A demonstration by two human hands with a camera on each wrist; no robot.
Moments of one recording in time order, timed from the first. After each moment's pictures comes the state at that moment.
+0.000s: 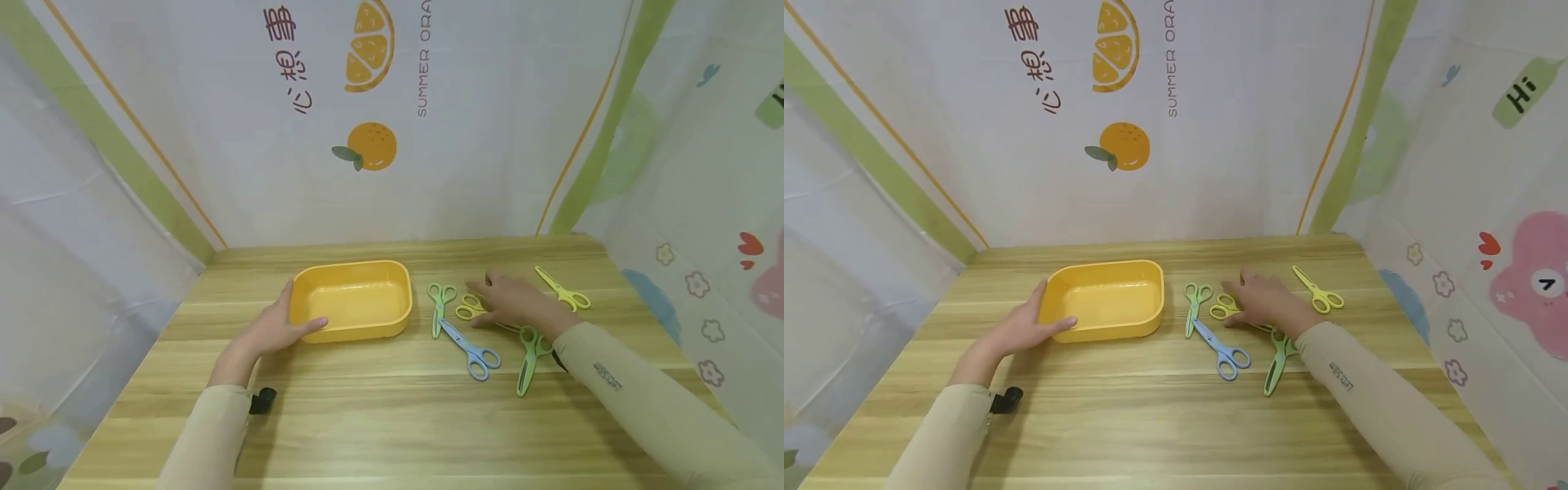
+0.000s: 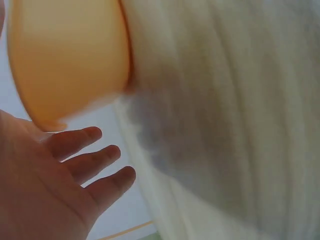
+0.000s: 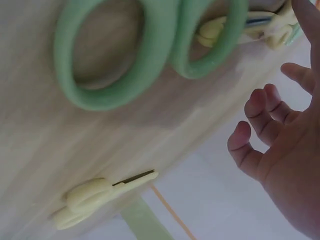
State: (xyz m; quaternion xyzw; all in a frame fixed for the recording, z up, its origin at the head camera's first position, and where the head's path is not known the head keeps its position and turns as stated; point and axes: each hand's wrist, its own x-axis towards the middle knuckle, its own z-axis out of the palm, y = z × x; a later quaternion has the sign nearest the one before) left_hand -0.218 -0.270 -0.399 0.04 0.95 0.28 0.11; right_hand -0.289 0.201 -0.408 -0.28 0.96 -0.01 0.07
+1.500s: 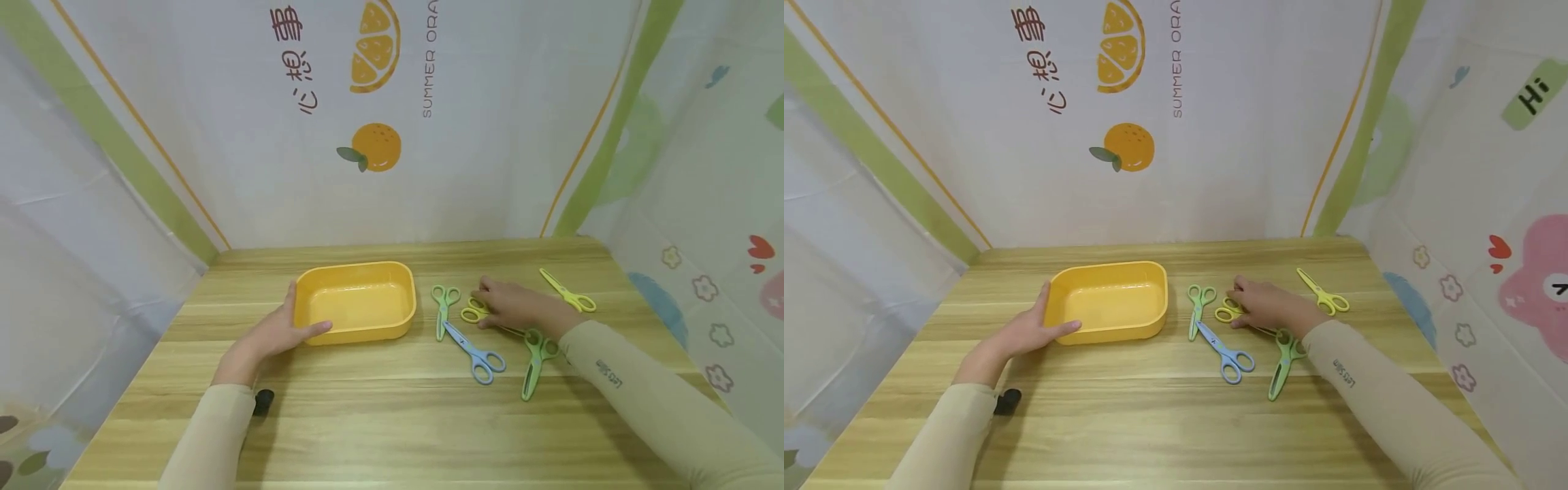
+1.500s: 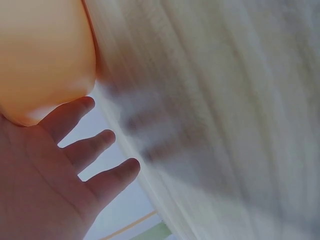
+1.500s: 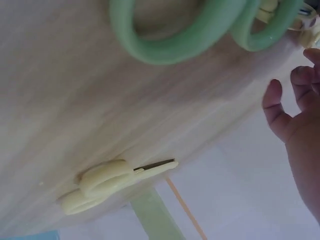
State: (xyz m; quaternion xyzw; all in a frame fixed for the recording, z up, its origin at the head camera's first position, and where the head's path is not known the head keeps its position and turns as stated) left_hand -0.219 -0.272 -0.408 0.03 0.95 0.29 0.15; right_hand -0.307 0.210 -0.427 -0.38 0.92 -0.03 0.08
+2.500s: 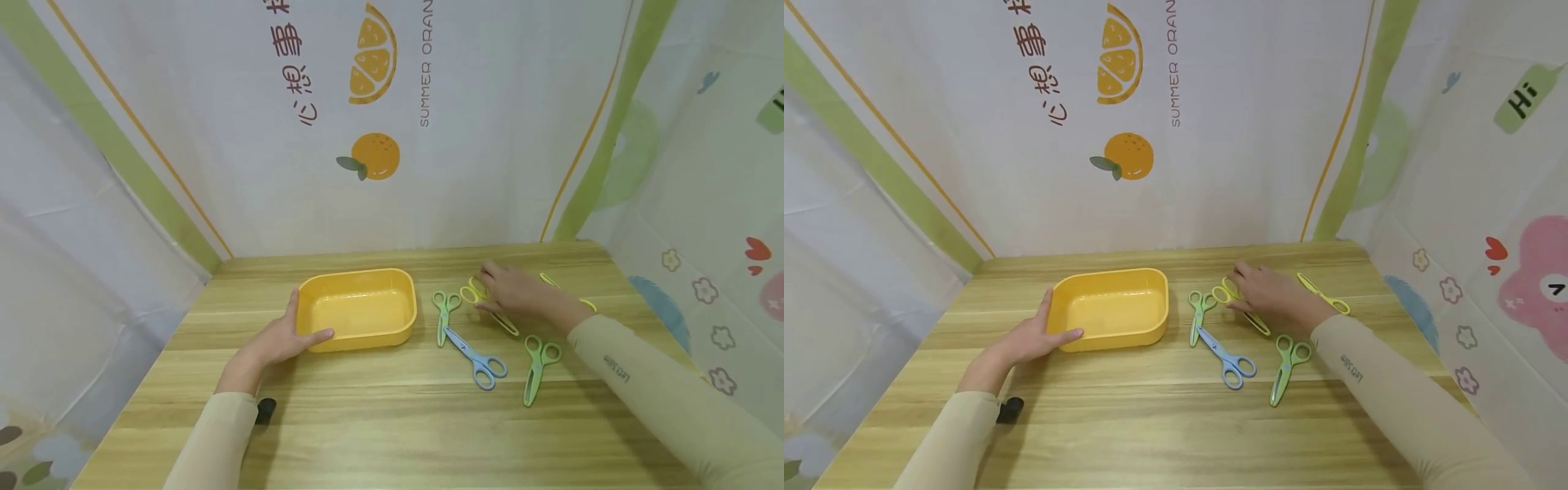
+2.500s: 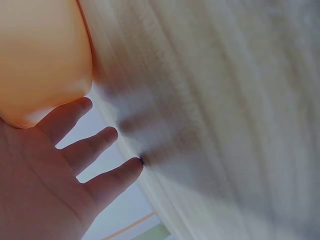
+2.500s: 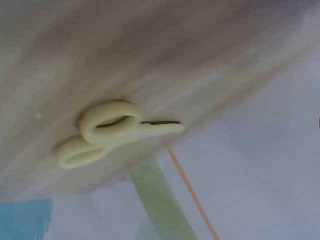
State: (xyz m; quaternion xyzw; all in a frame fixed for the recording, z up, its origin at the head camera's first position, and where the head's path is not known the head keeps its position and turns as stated) left_hand -0.220 -0.270 -0.410 0.02 0.95 0.26 0.15; right_hand -0.314 0.217 -0.406 -0.42 0.90 0.03 -0.10
